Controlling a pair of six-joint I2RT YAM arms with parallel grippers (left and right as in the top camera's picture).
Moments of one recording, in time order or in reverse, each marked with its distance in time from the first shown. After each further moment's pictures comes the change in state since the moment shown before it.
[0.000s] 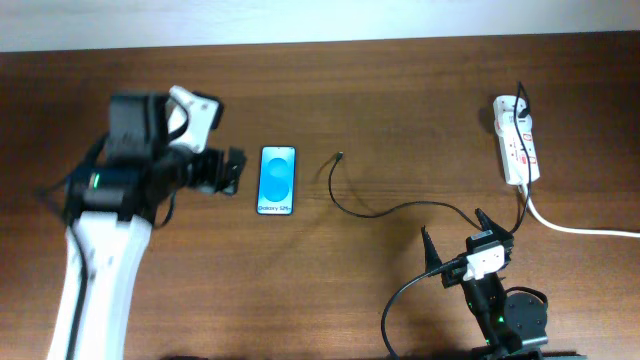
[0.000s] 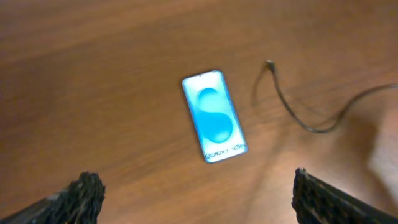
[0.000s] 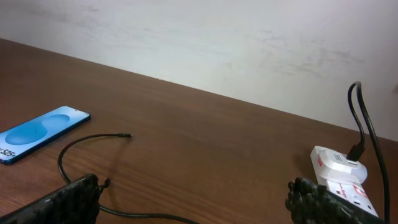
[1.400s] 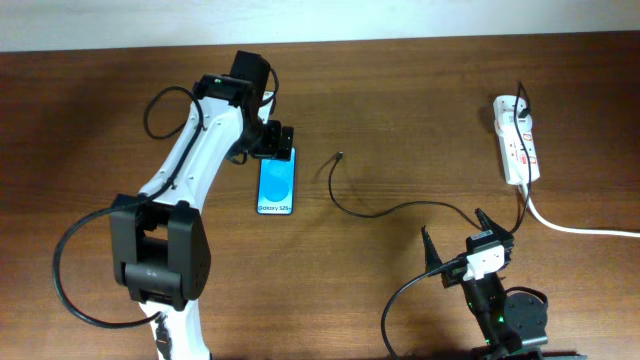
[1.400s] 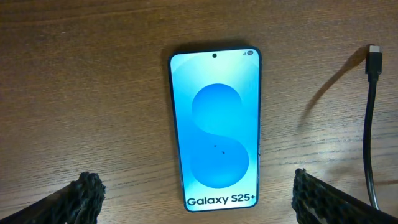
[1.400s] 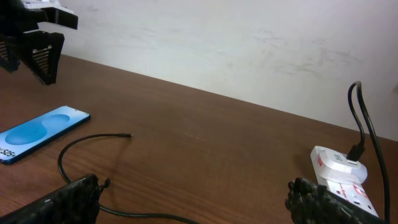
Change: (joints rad) left arm -0.167 0.703 0.335 -0.080 -0.174 -0.310; right arm 0.000 0.000 0.000 0.000 0.000 0.000
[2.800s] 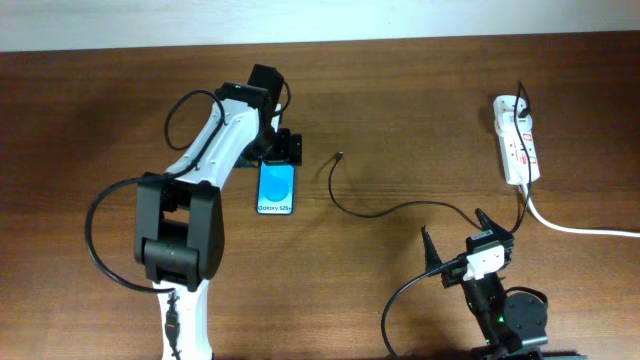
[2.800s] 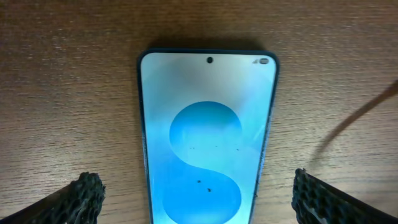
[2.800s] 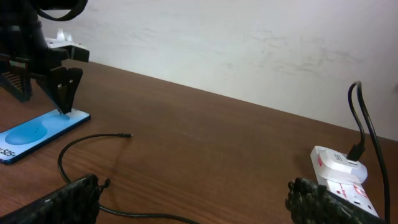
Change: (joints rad) left arm -0.026 0.133 0.009 0.043 0.018 -0.122; right arm 0.000 0.000 0.000 0.000 0.000 0.000
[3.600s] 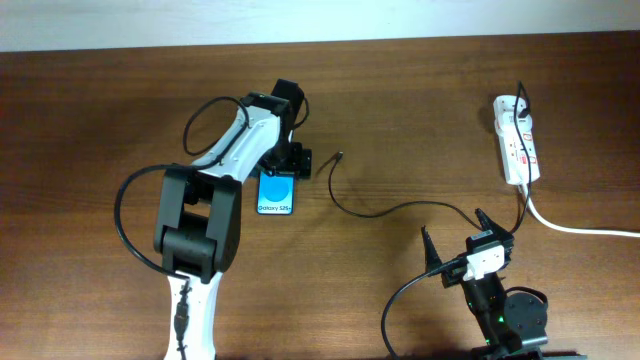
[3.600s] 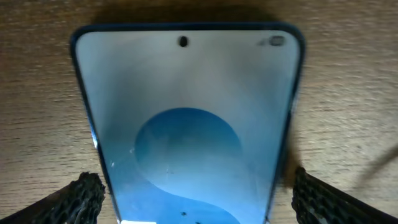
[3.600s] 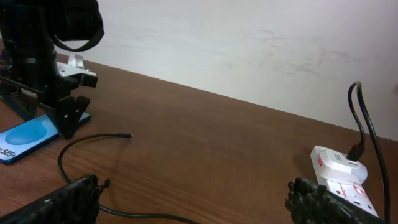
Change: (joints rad) left arm -0.063 0.087 0.000 0.002 -0.085 -0.022; right arm 0.000 0.000 0.000 0.000 0.000 0.000
